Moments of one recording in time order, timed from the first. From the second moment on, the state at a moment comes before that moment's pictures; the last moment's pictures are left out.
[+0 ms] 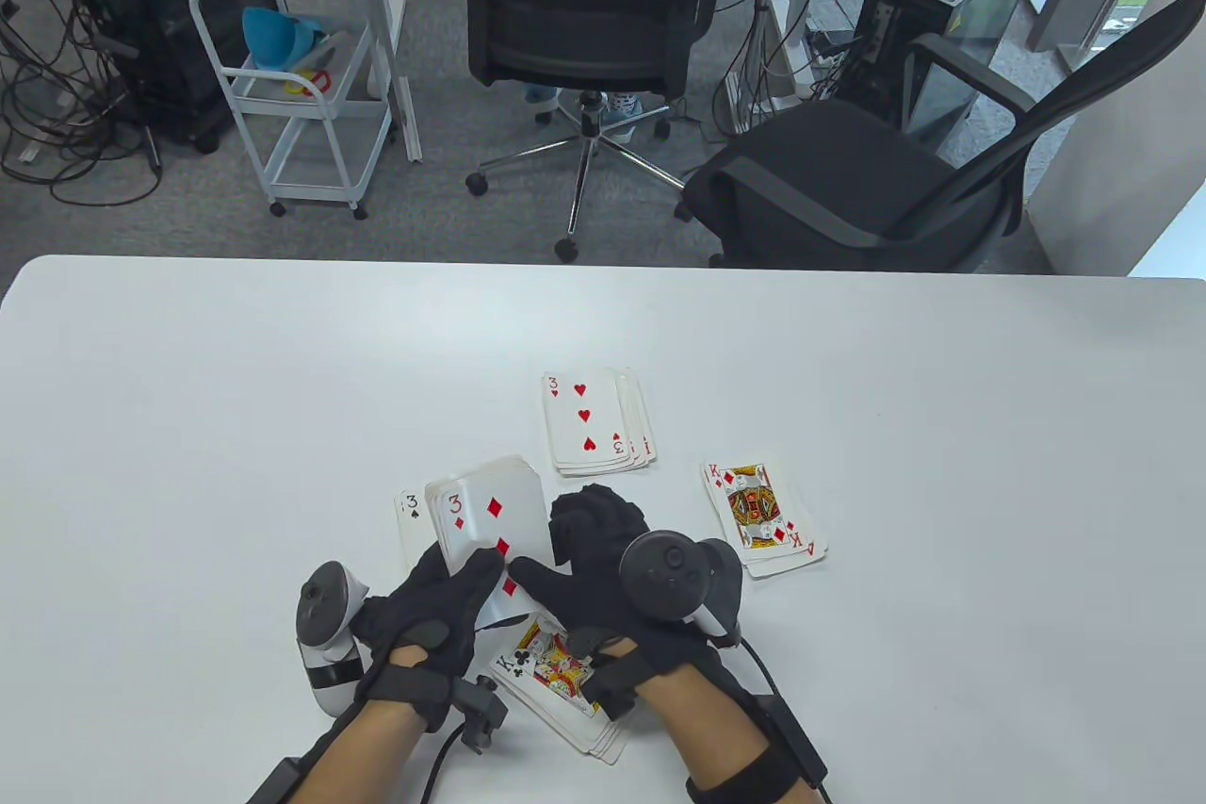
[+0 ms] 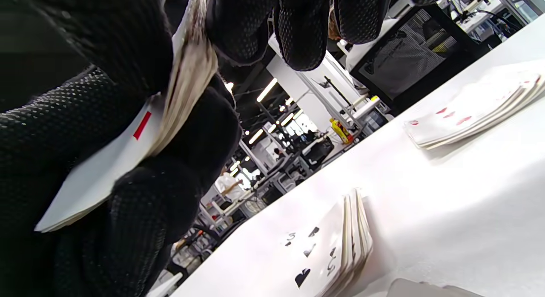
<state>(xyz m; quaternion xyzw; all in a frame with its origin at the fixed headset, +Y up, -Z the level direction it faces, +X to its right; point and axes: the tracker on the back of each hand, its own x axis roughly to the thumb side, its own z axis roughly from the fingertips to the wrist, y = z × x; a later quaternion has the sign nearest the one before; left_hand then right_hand) -0.205 -0.763 -0.262 -0.07 -0.04 0.77 0.63 0.029 -0.708 -0.288 0.22 -0.06 0.89 0.40</state>
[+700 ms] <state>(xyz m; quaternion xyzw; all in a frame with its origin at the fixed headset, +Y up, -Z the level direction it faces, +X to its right) -0.197 -0.764 -0.261 -0.10 -0.06 0.78 0.61 0.051 -0.698 -0.291 0.18 -0.13 0.87 0.43</state>
